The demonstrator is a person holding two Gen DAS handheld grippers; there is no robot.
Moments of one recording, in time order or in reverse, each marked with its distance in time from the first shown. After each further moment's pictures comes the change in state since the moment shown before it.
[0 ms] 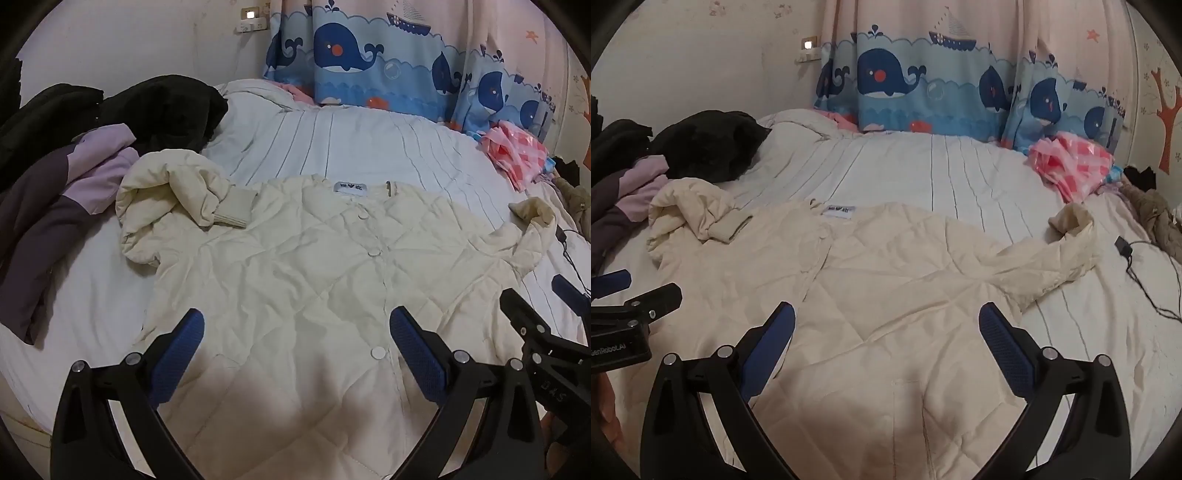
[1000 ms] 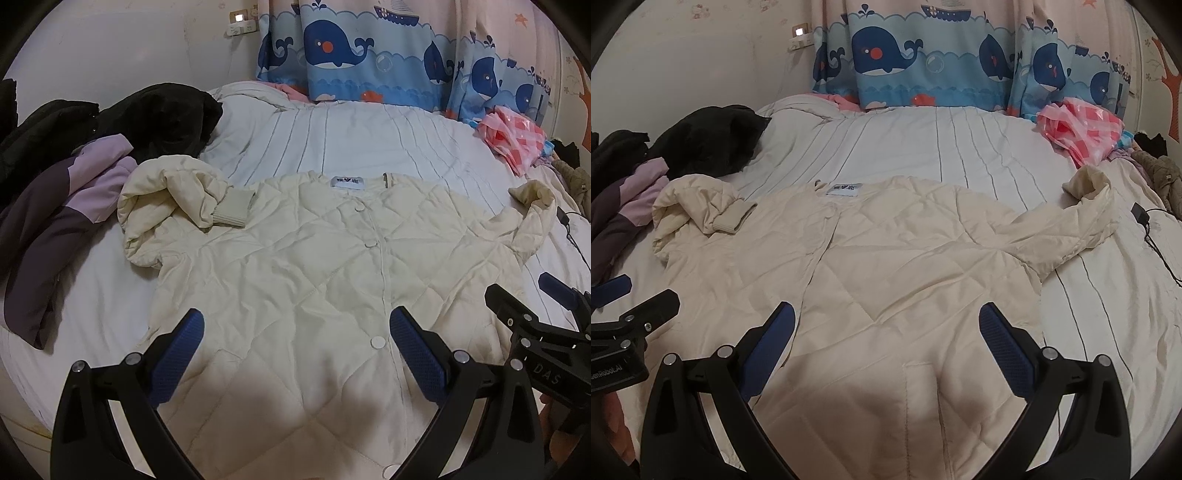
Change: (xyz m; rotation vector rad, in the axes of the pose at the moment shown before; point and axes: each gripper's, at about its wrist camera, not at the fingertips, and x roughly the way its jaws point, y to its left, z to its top) left arm -0.007 -0.009 -0.001 0.050 0.005 0.027; right arm 0.013 -0.008 -0.006 0.068 0.085 0.063
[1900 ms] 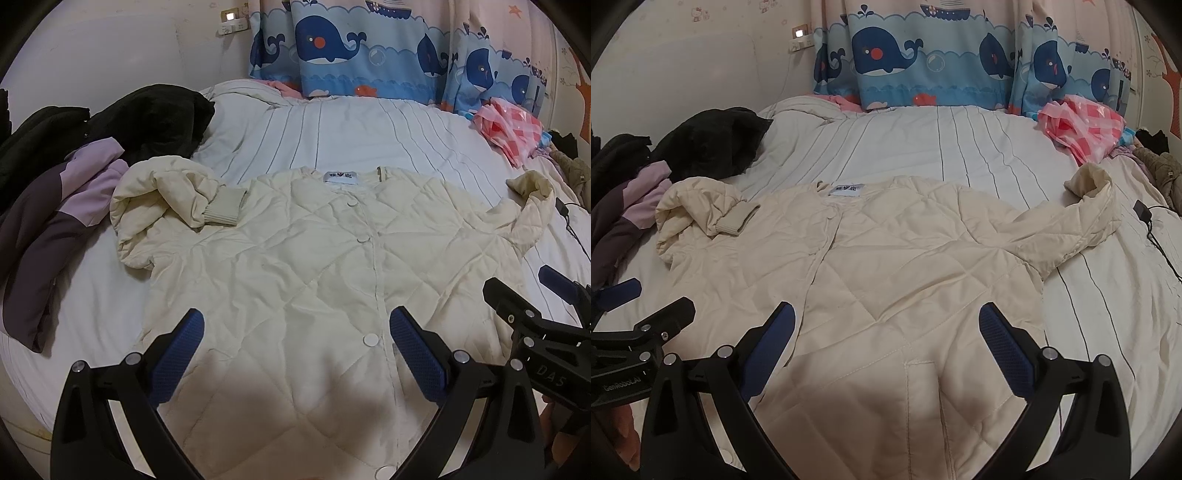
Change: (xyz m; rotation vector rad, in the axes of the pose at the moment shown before) left arm 0.005 -0.010 0.000 0.025 0.014 0.001; right arm -0.001 0.002 0.001 0.005 0.001 0.007
